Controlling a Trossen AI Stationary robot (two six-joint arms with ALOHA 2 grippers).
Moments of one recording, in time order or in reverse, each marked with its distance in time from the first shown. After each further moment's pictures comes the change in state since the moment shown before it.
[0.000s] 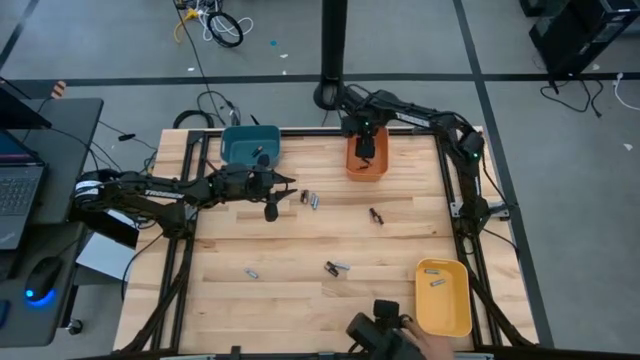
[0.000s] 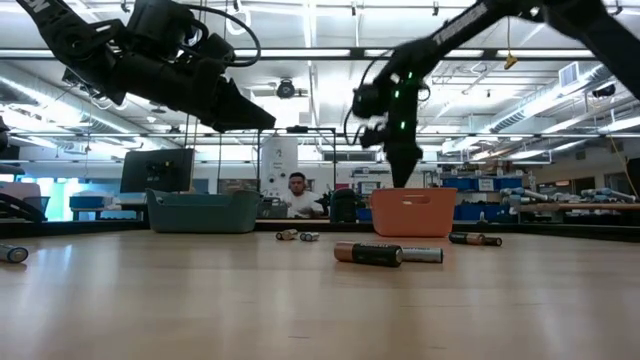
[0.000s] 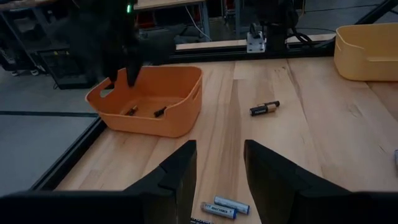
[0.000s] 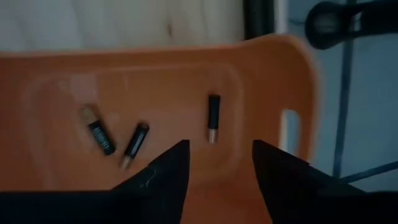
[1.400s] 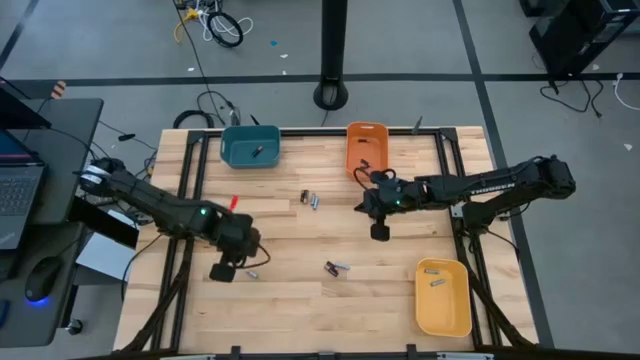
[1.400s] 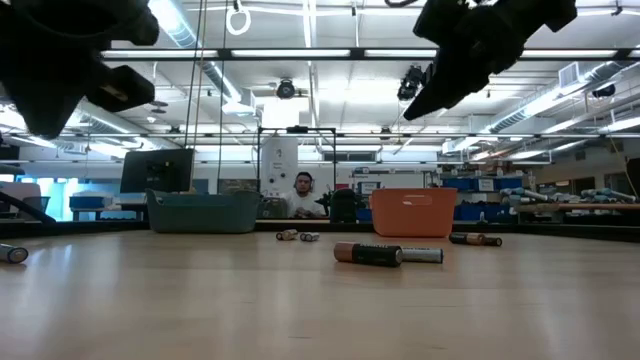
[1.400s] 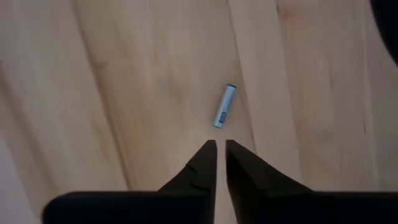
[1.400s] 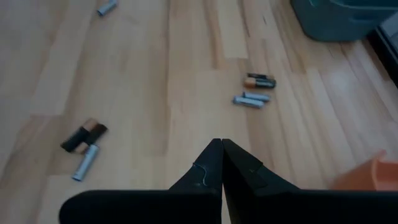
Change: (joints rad) left arm -0.619 0.051 0.467 -1.482 0.090 -0.315; right arm 0.702 -0.777 -0.905 0.766 -0.050 0.558
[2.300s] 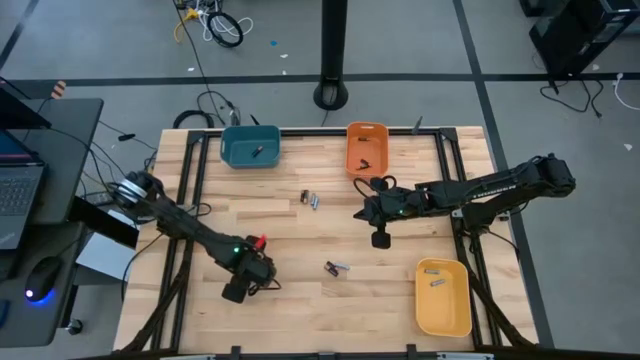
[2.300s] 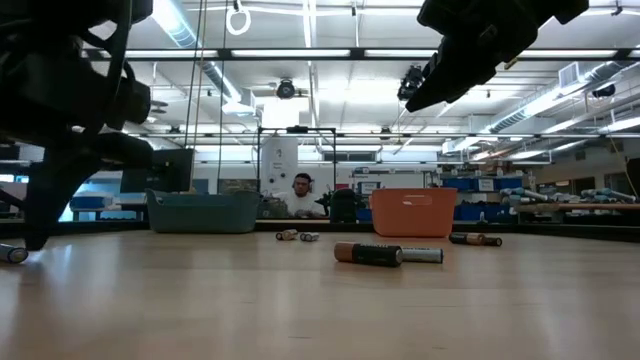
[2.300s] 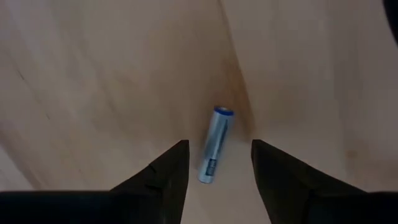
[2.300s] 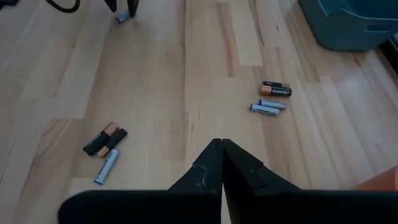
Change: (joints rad) left arm -0.129 0.377 -0.001 0.185 -0.066 -0.004; right arm 0.074 0.000 0.000 0.015 0.033 0.035
